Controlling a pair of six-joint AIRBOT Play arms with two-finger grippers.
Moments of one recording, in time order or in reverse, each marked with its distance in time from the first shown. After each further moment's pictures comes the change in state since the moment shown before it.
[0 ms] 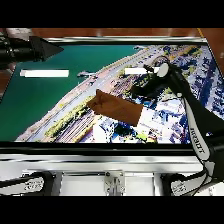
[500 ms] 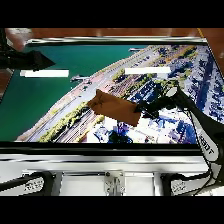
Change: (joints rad) left arm -0.004 0.062 0.000 0.389 -0.063 -0.129; right arm -0.118 0.041 -0.423 0.325 -0.266 -0.074
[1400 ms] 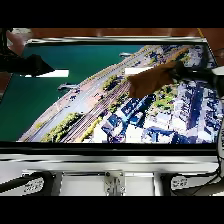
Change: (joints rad) left arm -0.027 0.021 0.000 0.090 -0.098 -0.133; right arm -0.414 0.022 0.372 0.252 -0.098 -0.322
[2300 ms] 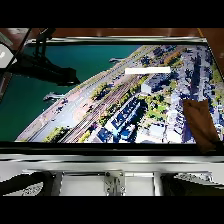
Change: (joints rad) left arm -0.354 0.001 0.000 0.215 0.035 -0.189; right arm -0.874 0.166 -0.539 -0.488 0.279 0.183
